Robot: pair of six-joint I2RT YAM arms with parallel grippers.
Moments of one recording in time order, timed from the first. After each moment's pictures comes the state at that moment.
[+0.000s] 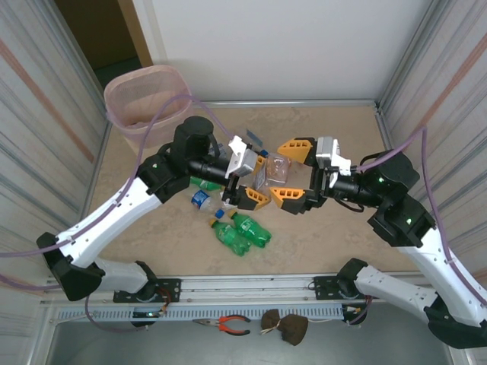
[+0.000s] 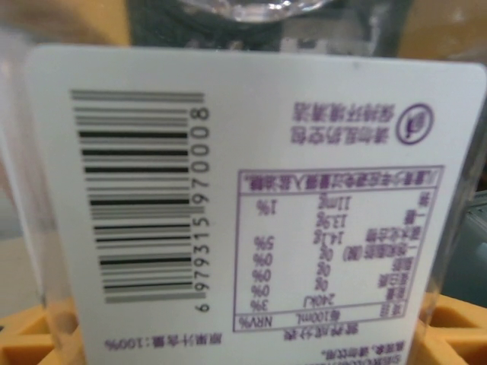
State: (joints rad) left arm -0.81 1.31 1.43 -0.44 0.96 0.32; right arm 0.75 0.81 1.23 -0.27 -0.56 0.01
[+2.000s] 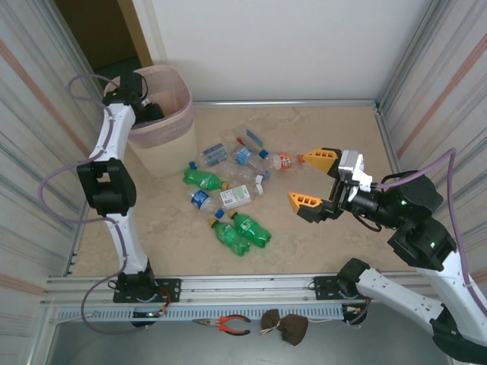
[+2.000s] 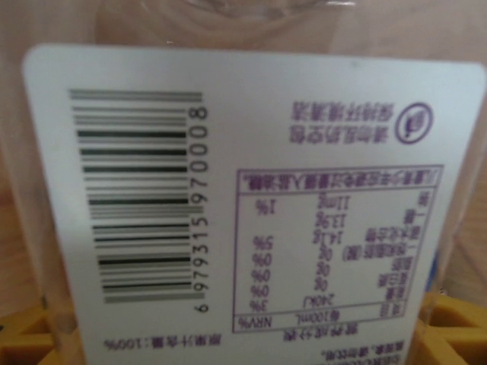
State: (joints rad) left arm 0.03 2.09 2.05 -0.99 -0.03 -0.37; right arm 0.75 0.66 1.17 -0.41 -0.38 -0.01
